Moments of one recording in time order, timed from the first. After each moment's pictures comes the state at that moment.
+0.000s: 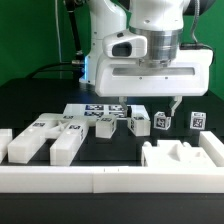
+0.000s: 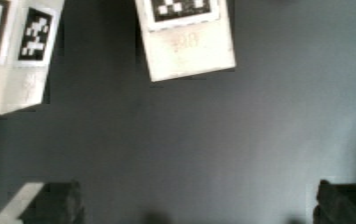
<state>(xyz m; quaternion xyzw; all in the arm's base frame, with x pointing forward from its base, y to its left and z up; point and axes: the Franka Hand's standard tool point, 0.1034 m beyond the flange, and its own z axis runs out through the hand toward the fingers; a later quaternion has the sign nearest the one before) 0.490 0.049 0.050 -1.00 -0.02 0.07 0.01</state>
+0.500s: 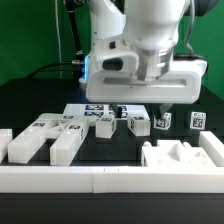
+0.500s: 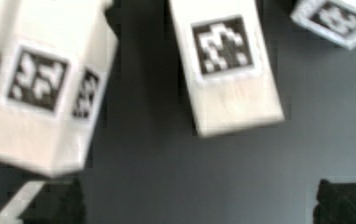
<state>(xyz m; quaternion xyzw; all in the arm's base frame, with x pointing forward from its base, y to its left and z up) 0.470 0.030 0.039 -0.97 0.01 0.25 -0.01</state>
